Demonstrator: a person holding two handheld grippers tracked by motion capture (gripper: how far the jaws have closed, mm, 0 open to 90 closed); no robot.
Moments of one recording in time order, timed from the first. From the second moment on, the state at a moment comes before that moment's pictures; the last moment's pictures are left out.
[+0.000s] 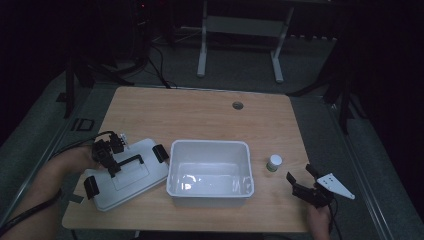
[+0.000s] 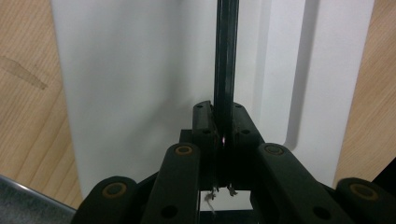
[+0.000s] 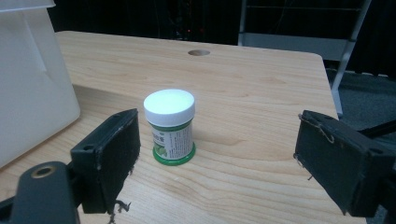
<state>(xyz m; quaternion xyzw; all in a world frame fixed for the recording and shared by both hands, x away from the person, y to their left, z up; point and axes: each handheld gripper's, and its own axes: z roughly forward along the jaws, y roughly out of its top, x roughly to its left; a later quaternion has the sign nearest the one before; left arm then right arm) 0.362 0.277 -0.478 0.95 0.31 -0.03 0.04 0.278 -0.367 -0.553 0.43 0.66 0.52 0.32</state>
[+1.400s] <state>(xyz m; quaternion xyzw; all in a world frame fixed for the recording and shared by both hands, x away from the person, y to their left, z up) 0.360 0.285 -0.477 0.94 0.34 -0.02 0.03 0.293 -0.376 -0.519 0.54 0.76 0.32 0.17</state>
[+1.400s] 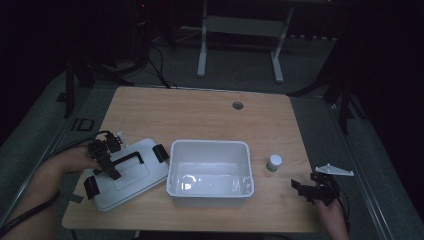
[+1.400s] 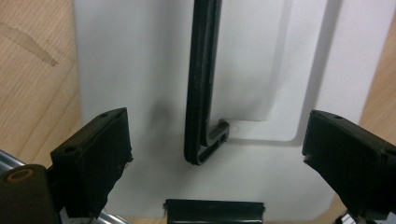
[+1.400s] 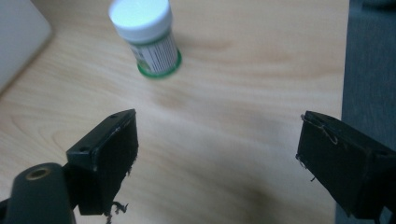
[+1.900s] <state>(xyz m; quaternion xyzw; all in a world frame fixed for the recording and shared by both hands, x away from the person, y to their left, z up) 0.357 0.284 -0.475 0.94 0.33 -0.02 0.03 0.308 -0.361 -0.513 0.52 0.83 0.16 0.10</state>
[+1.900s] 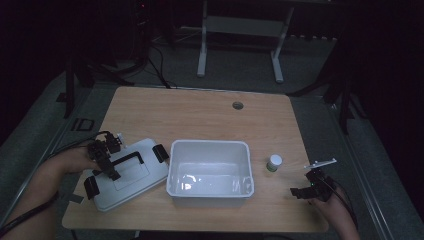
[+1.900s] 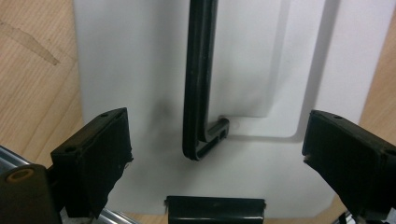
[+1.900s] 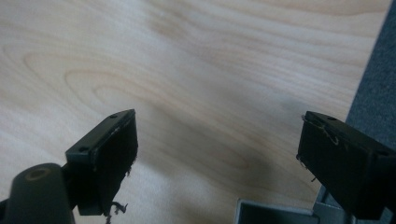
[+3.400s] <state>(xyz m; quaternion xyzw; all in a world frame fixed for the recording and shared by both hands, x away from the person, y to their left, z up) 0.358 0.281 -0.474 0.94 0.33 -0.02 0.03 0.400 -0.296 -0.469 0.41 0.91 0.04 0.01</state>
